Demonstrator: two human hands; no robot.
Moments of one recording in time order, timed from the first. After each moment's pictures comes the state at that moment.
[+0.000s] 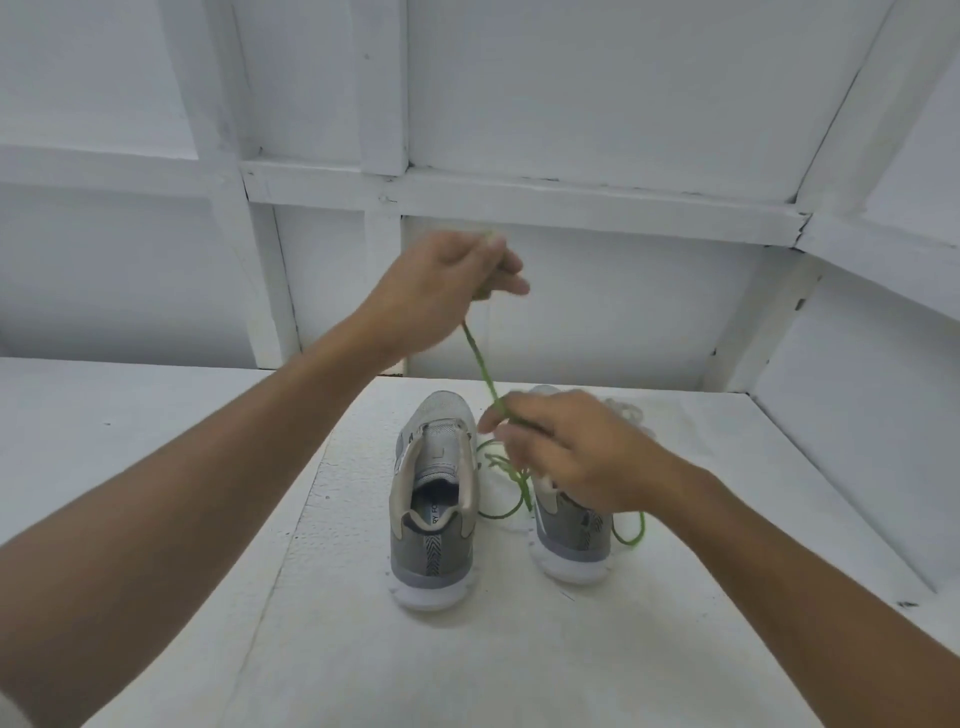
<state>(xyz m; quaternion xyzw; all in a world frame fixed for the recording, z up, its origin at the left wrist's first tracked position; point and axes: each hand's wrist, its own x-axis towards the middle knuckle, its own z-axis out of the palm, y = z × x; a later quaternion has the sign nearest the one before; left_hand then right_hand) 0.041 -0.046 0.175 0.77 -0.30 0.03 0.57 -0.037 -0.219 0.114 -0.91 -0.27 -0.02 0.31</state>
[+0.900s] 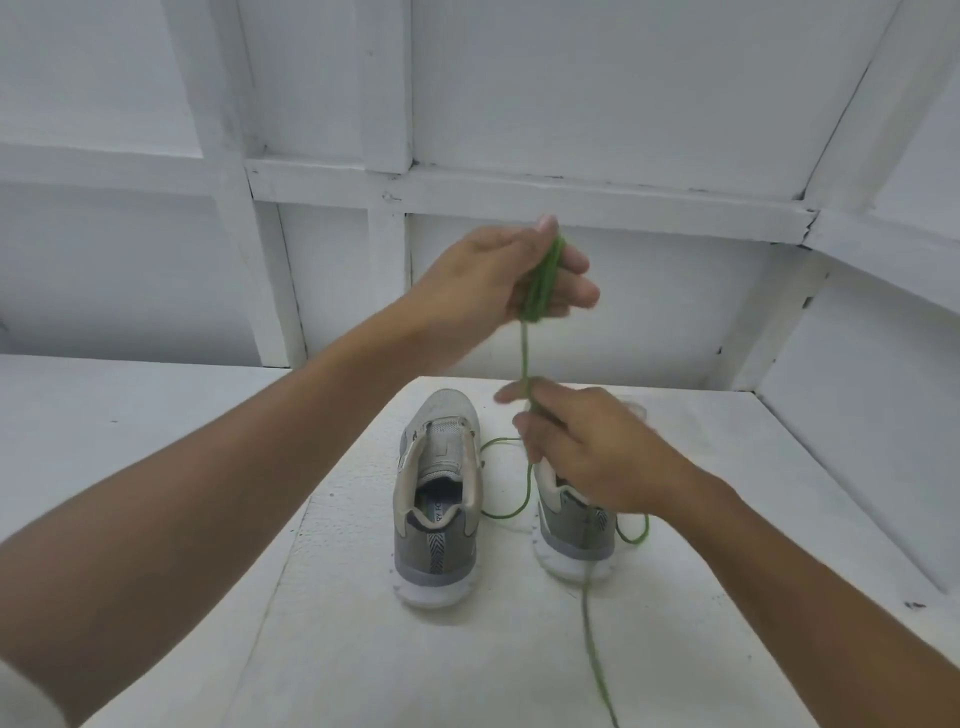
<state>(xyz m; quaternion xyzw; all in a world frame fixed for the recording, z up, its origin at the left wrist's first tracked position) 0.028 -0.071 0.180 0.65 -0.33 -0.10 0.68 -0.044 -0.220 0.116 -0.92 -0.19 -0.02 0.35</state>
